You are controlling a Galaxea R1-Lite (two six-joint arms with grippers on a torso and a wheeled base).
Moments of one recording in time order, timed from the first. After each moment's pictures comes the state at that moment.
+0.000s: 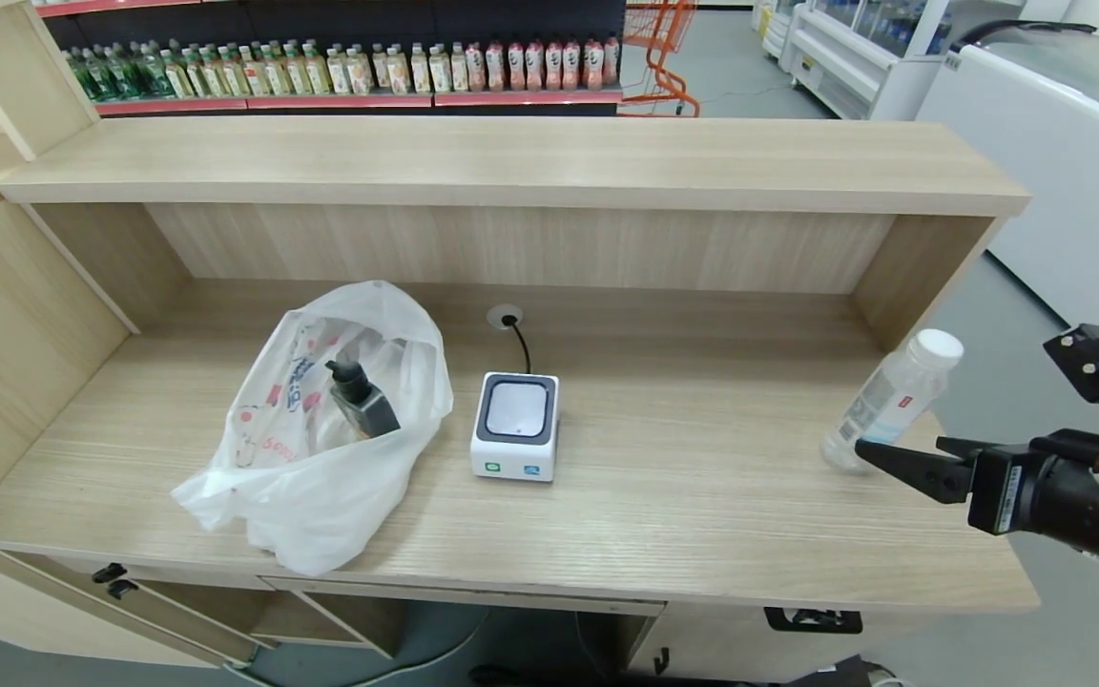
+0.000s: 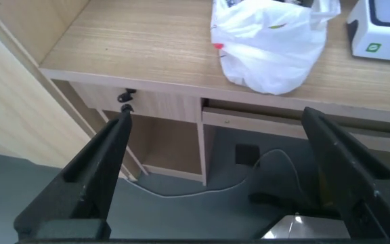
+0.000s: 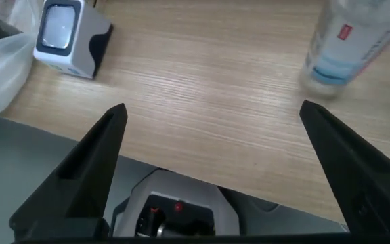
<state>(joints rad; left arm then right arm) 0.00 0.00 0.00 0.05 0.13 0.01 0.16 1.30 -0.46 -0.51 0.20 0.12</state>
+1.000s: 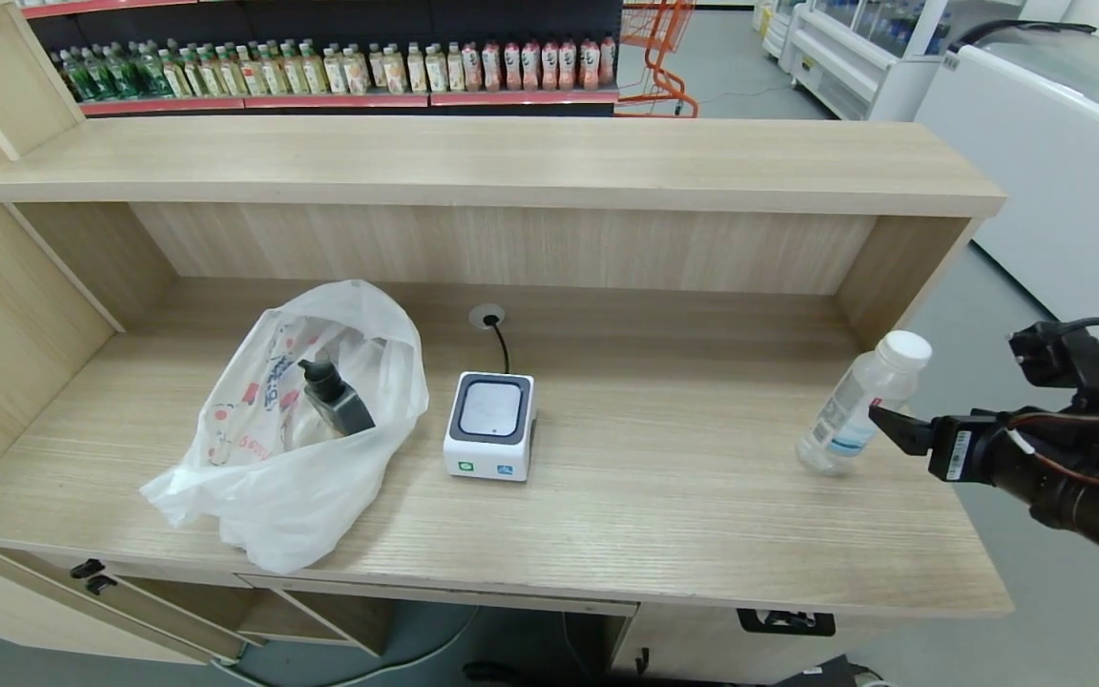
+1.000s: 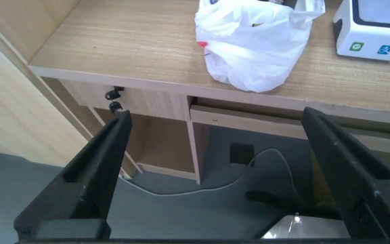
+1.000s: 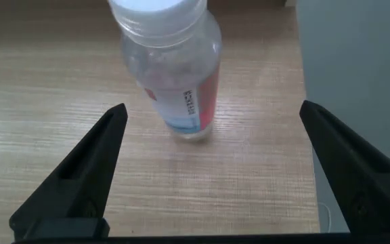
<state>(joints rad) 0.00 0.00 0.00 0.05 0.13 0.01 0.06 1.60 -0.43 -0.92 -0.05 0.01</state>
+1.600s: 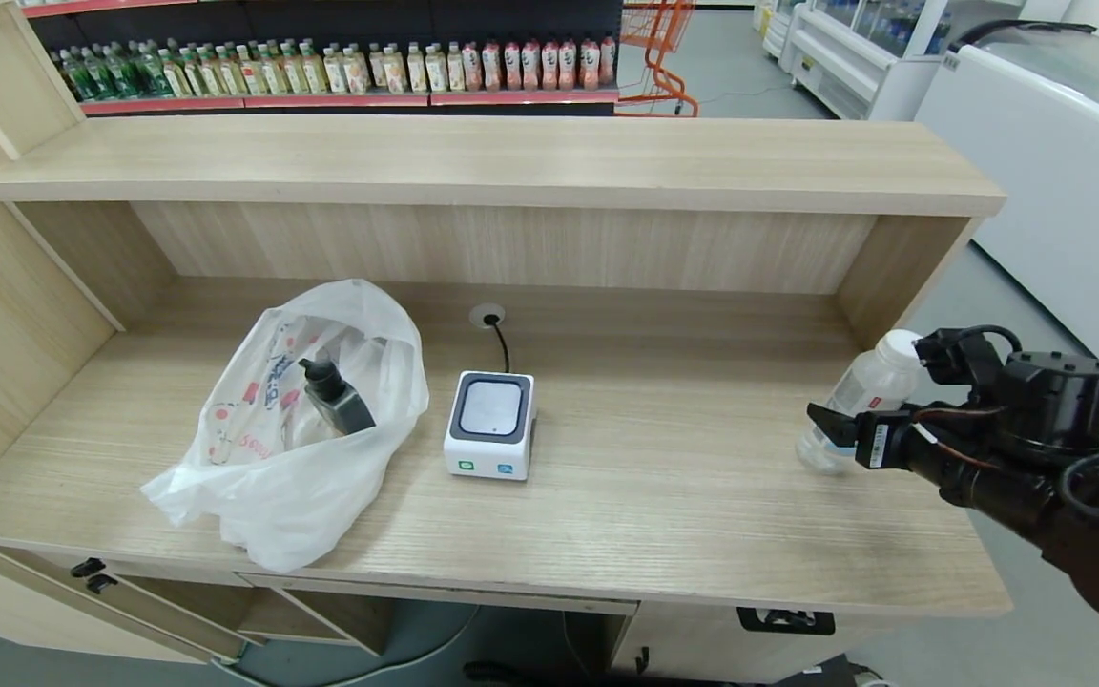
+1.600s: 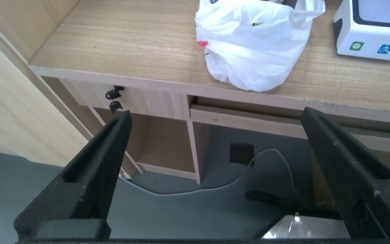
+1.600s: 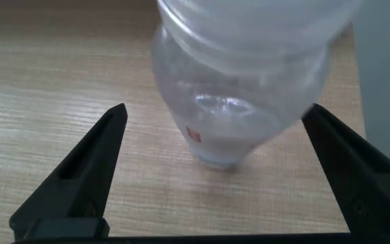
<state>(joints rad) 0.00 0.00 0.00 0.05 0.13 0.01 0.12 1.82 -0.53 -1.05 -0.05 0.00</state>
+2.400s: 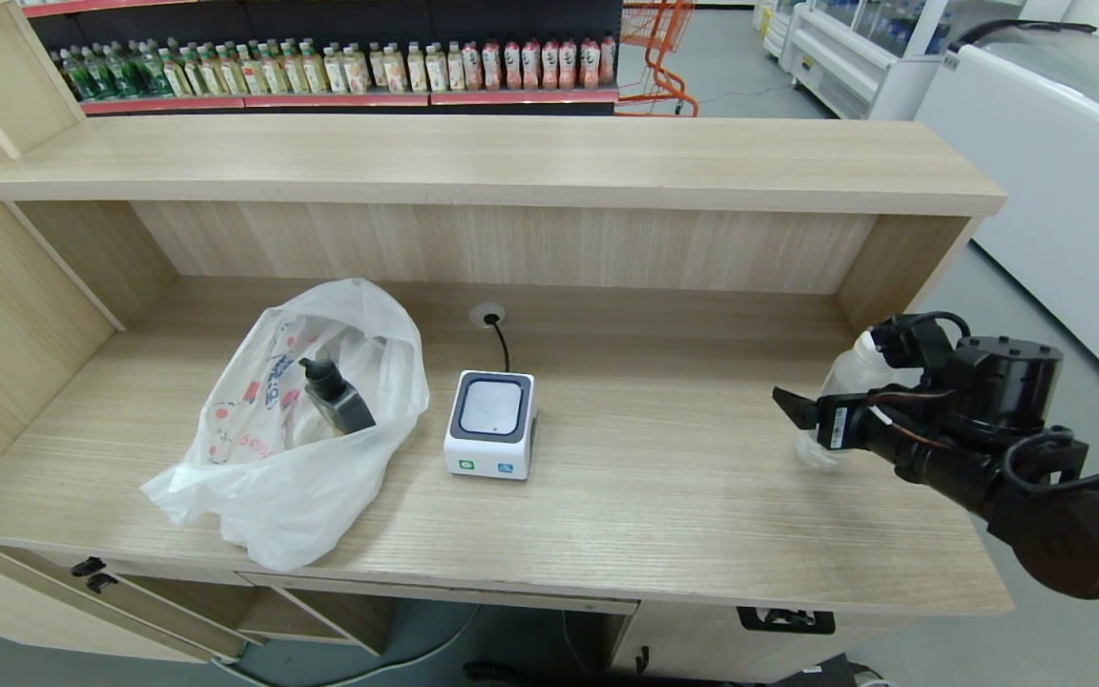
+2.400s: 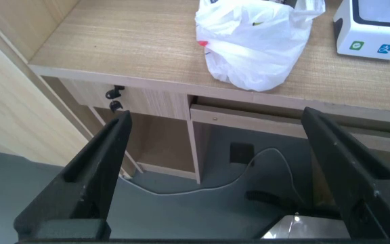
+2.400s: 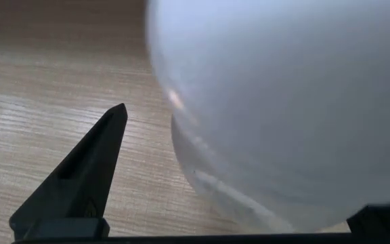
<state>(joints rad) 0.00 0.00 0.00 0.05 0.13 0.01 0.17 1.89 -0.62 -1.08 -0.03 -0.01</state>
